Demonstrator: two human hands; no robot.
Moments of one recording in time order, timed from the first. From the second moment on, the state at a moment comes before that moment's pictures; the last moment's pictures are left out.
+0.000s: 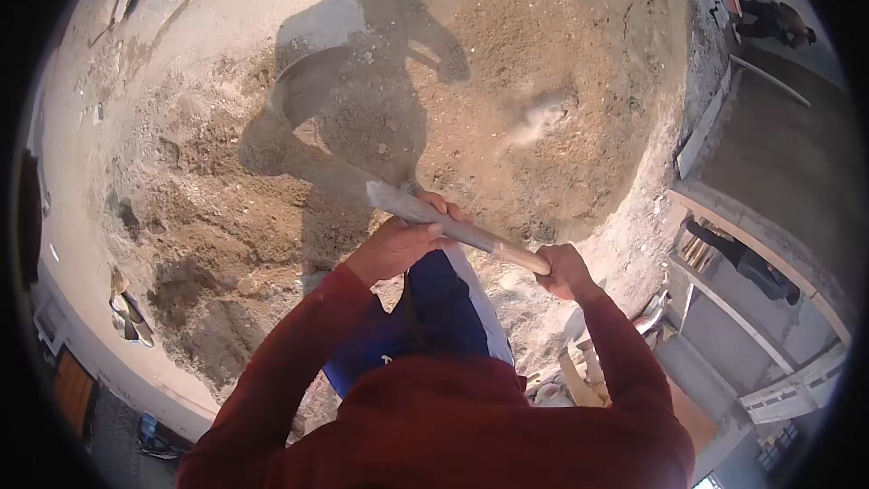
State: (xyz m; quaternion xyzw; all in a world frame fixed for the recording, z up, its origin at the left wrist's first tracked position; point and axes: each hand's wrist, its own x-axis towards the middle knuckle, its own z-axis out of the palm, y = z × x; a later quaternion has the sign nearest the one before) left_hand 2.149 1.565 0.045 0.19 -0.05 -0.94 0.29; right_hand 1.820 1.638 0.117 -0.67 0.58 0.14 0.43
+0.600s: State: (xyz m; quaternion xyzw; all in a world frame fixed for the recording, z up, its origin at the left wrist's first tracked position) left_hand 2.390 1.642 -0.223 0.77 -0.43 -0.47 -0.07; right_hand 2.258 1.649 -0.146 -0.15 0.53 0.08 0.83
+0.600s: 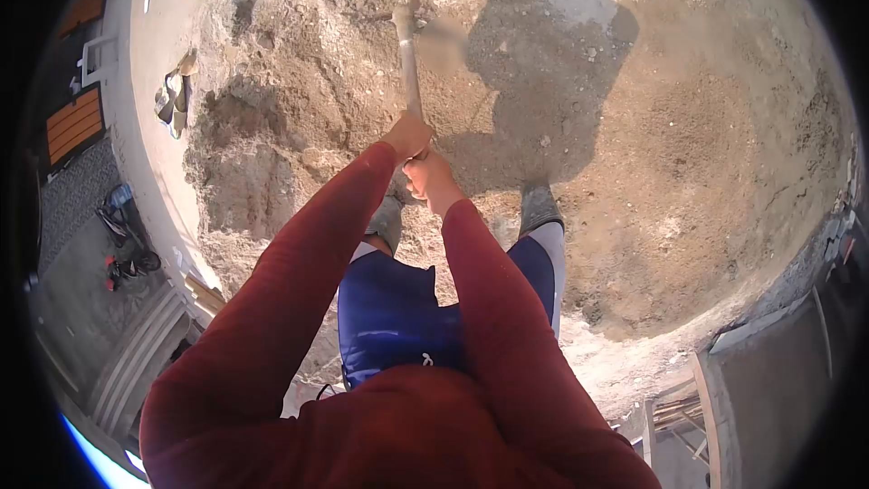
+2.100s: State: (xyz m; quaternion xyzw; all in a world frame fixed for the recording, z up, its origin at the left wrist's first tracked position) left_hand 2.222 1.896 0.065 0.63 0.19 -0.70 0.29; right_hand 1.446 1.772 0.073 -0.51 0.58 0.27 0.58
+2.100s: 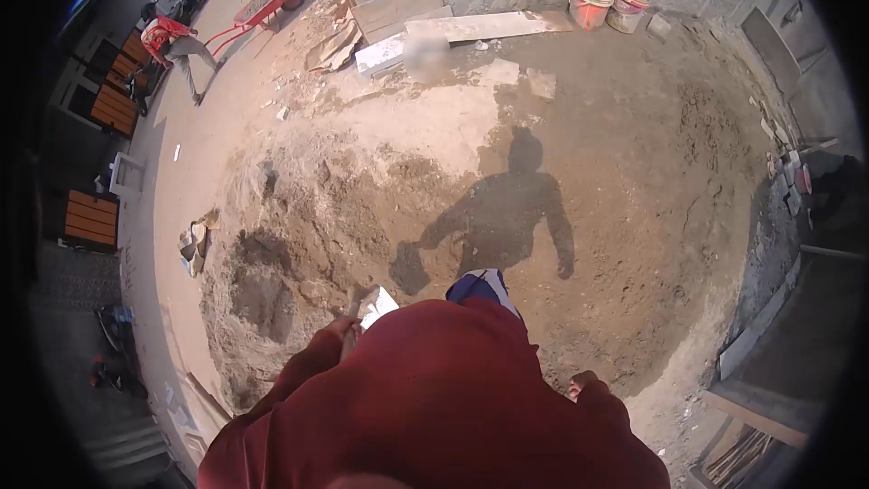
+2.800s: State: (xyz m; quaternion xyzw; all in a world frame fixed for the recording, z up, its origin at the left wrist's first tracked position) left_hand 1.810 2.193 0.028 0.23 0.67 -0.33 0.62; right_hand 1.791 1.526 0.177 -0.69 0.41 0.18 0.56
